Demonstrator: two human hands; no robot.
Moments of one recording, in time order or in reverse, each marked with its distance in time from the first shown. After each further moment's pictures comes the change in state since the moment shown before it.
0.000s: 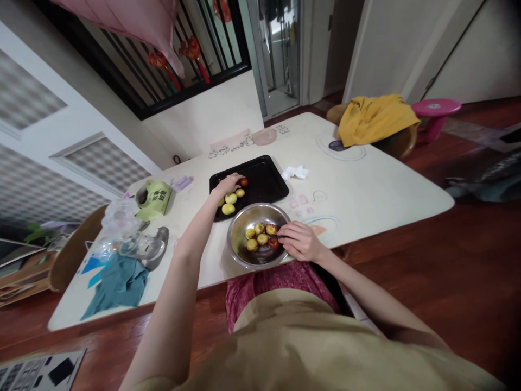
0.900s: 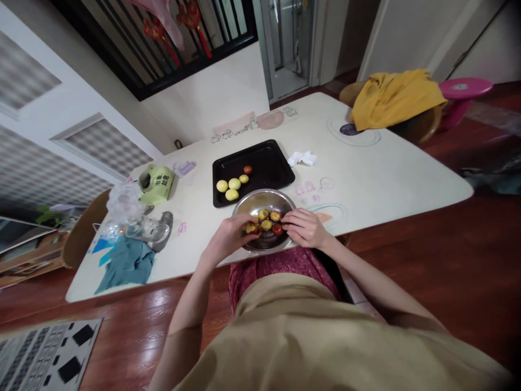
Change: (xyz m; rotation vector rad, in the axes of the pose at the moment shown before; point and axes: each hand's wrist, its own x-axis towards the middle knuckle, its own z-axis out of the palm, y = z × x) left_hand -0.214 0.158 -0.021 -0.164 -0.062 0.099; right_hand -0.001 0.001 0.001 -0.006 -0.016 -0.004
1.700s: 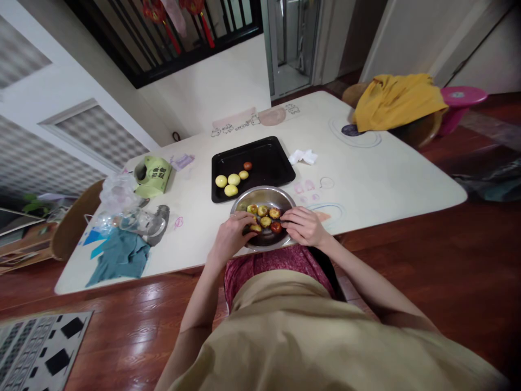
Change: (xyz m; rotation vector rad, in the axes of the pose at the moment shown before) left_hand -0.010 -0.014 0.034 0.152 0.046 -0.107; right_hand -0.001 0.001 -0.001 0.014 -0.005 -0.003
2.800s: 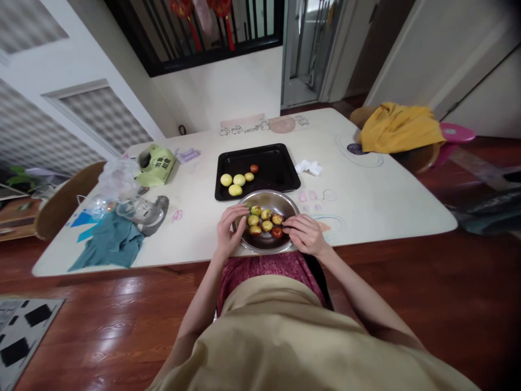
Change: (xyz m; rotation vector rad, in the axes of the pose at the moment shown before) left_hand -0.007 -0.006 0.026 -0.300 0.581 -0.027; right_hand -0.007 -0.001 -0.003 0.059 -0.070 0.091
